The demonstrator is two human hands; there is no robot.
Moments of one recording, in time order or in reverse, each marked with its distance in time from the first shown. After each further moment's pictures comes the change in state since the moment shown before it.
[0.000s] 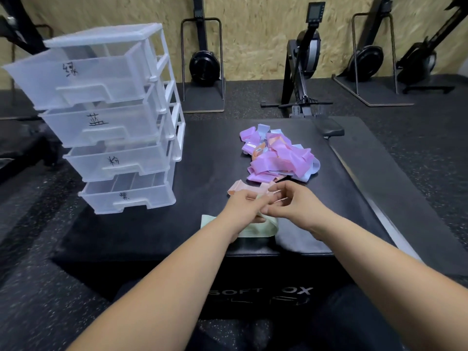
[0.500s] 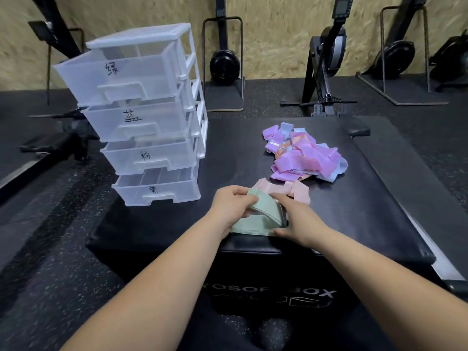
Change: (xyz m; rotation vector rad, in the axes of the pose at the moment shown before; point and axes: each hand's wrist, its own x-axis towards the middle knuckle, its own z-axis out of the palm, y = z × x) left_hand -0.009 -0.012 -0.074 0.045 0.248 -0.031; right_hand 0.016 0.026 0.057 -0.664 -0.110 -0.211
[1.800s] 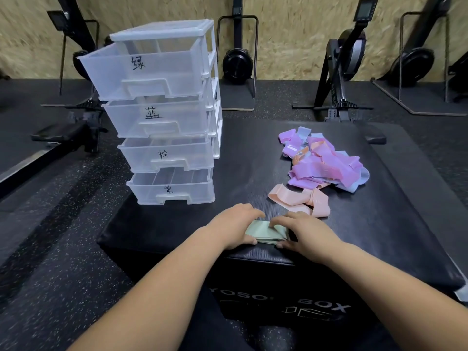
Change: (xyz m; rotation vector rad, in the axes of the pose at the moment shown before) left_hand 0.034 -0.043 -0.057 1.259 -0.343 0.526; right_hand 0.020 -0.006 0.022 -0.366 -0.102 -0.180
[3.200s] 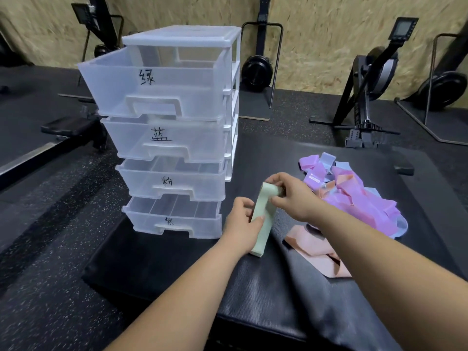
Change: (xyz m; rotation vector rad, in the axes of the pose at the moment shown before) left_hand 0.081 -0.037 -0.019 -1.036 0.514 -0.565; right_hand 0.197 0.004 -0.079 0.481 0.121 0.094
